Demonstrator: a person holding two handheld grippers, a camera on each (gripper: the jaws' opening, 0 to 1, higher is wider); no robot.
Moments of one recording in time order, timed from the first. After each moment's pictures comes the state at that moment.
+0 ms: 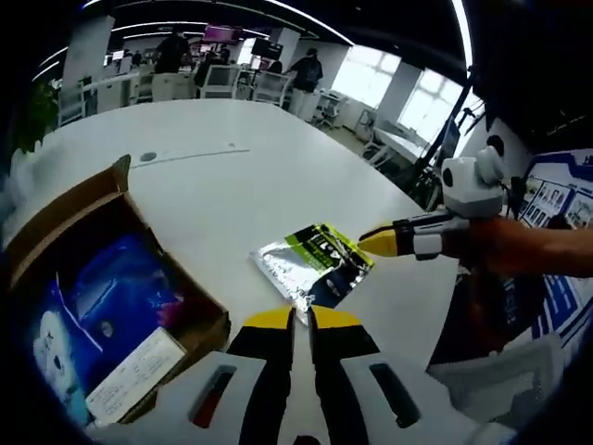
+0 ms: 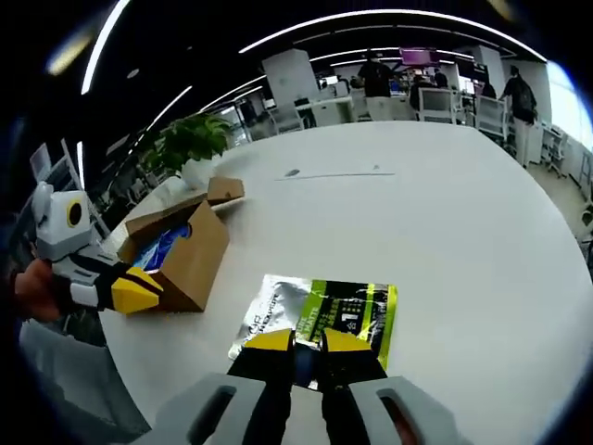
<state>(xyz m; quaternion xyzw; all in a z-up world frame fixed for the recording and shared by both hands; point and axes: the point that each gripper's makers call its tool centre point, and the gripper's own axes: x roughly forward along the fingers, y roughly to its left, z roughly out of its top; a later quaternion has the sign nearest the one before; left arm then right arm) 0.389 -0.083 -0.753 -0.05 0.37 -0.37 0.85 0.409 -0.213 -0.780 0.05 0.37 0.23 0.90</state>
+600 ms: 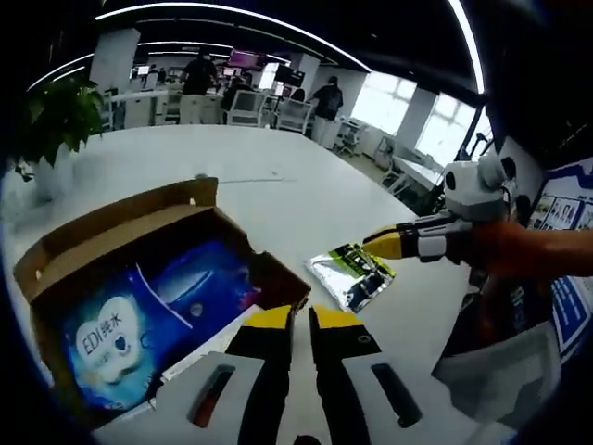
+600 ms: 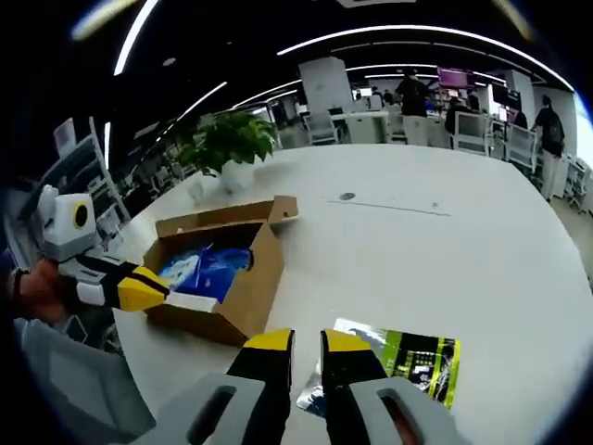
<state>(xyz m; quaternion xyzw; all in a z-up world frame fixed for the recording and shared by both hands) 0.384 0.009 -0.728 -0.07 0.33 -0.31 0.89 0.423 -0.120 -0.738 0.01 0.34 0.29 0.89</state>
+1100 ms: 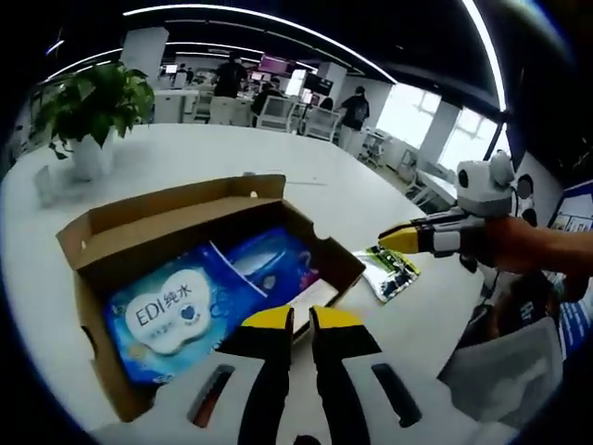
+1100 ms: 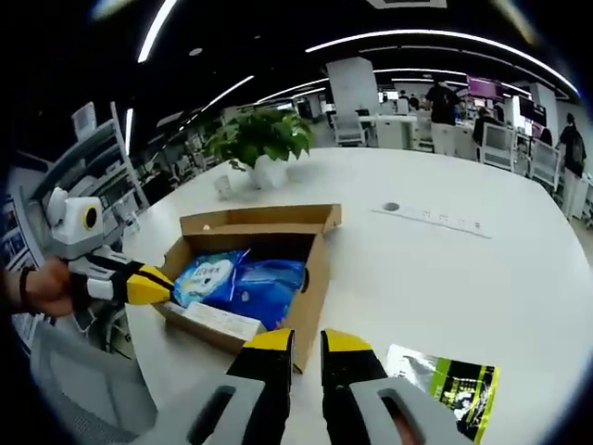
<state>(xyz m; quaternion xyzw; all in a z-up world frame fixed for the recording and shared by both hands) 0.377 0.083 -0.730 -0.09 0.33 -0.26 0.91 0.420 -0.059 -0.737 -0.01 0.34 0.34 0.88</state>
